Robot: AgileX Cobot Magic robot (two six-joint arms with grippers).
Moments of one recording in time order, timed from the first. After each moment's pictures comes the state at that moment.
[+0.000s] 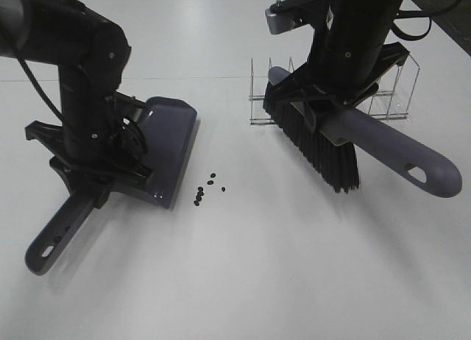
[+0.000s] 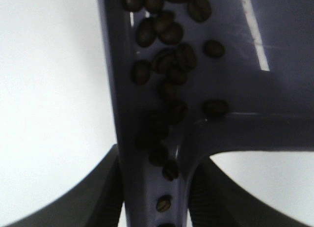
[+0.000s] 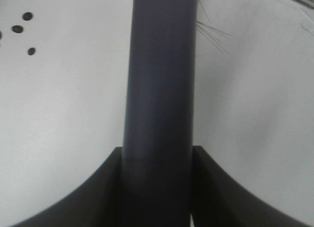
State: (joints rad) left arm -0.50 2.12 -1.42 0.19 1.14 -0.27; right arm 0.49 1.84 -1.39 -0.16 1.00 0.19
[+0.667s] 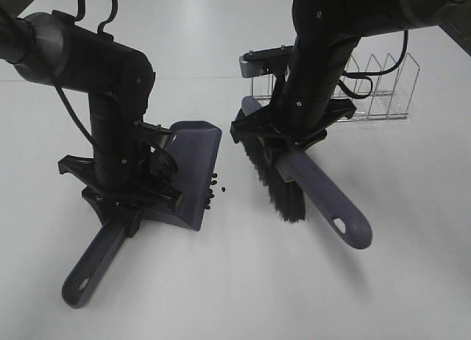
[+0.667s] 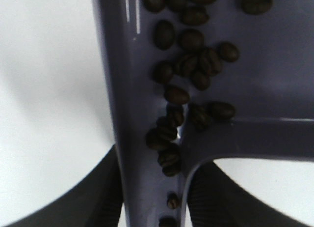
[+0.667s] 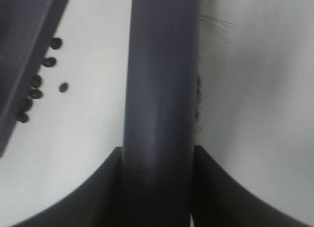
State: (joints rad) left arm -0.55 2.21 -1.42 0.01 1.09 -0.23; right arm 0.49 2.05 -1.39 0.02 0.79 0.19
